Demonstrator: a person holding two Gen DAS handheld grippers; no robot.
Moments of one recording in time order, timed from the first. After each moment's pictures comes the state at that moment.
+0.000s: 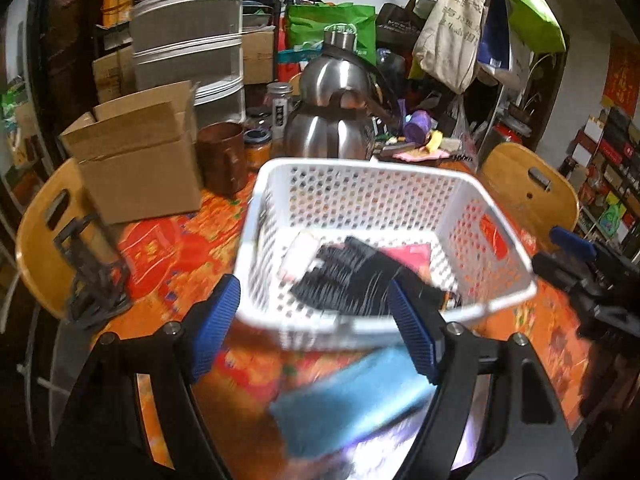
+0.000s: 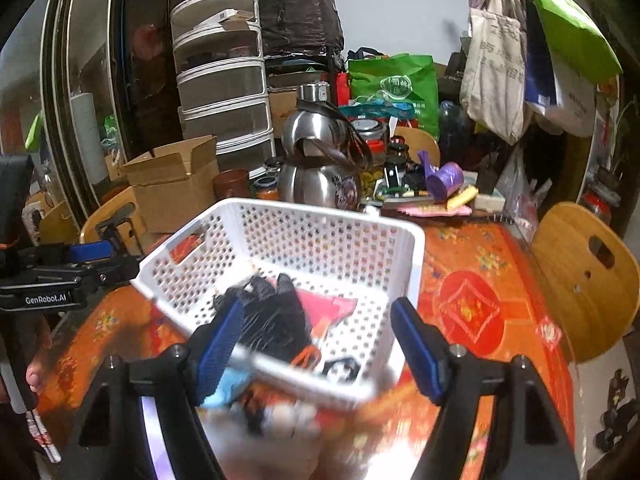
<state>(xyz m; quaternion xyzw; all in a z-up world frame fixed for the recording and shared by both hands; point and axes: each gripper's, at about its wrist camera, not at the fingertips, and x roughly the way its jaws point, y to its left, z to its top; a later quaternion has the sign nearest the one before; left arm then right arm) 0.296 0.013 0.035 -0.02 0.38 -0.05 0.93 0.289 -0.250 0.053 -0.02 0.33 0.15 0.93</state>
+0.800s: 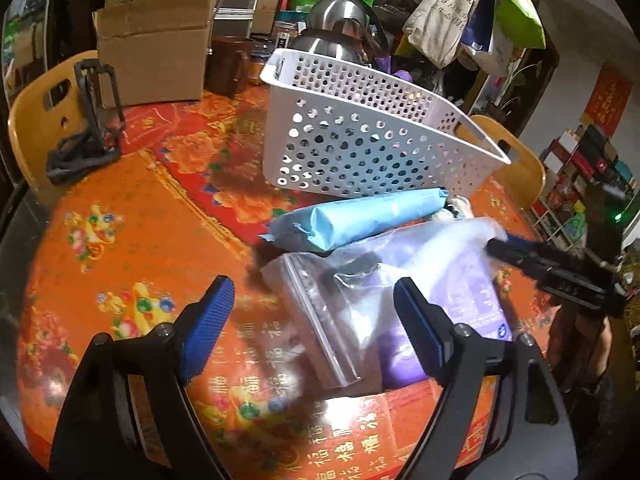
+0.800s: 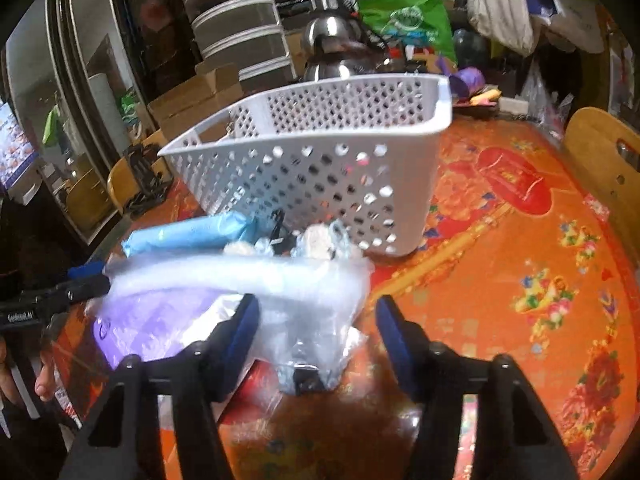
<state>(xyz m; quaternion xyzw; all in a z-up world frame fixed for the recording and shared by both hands) 0.167 0.045 -0.069 -0.11 0.41 -0.12 0.90 0.221 -0.256 -0.051 0.02 0.41 0.20 0.89</state>
